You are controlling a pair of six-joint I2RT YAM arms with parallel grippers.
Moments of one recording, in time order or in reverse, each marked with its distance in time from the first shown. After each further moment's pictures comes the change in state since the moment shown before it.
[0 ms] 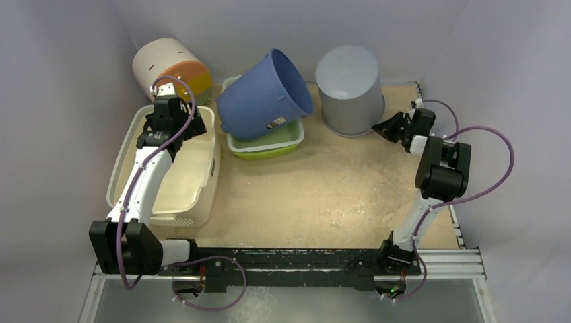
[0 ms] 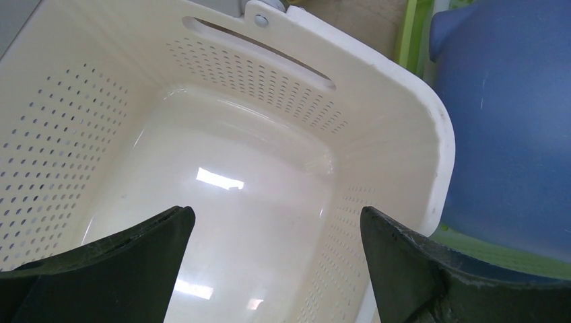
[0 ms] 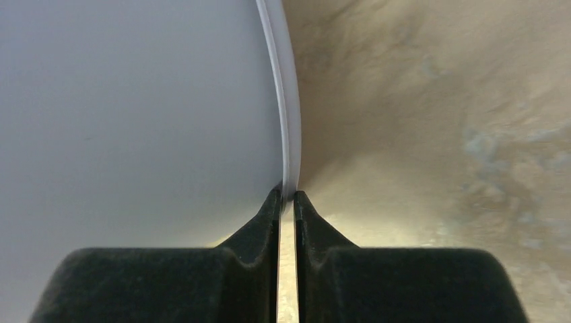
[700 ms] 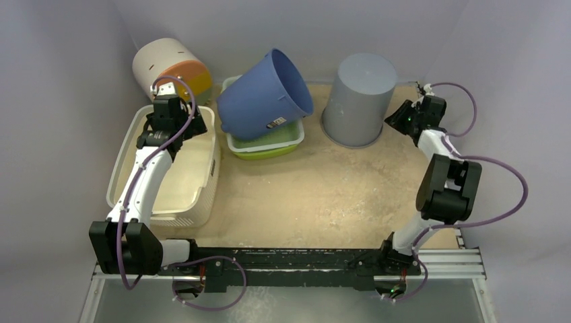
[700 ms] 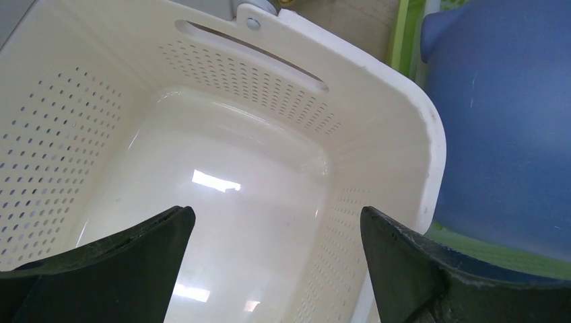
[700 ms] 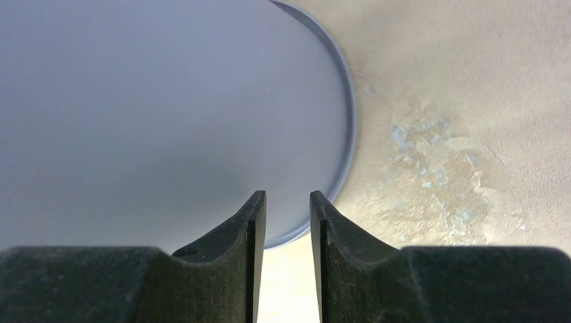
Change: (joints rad) left arm 0.000 0.000 0.000 0.009 0.012 0.000; right arm 0.013 -0.197 0.077 -0.339 0.245 -0.239
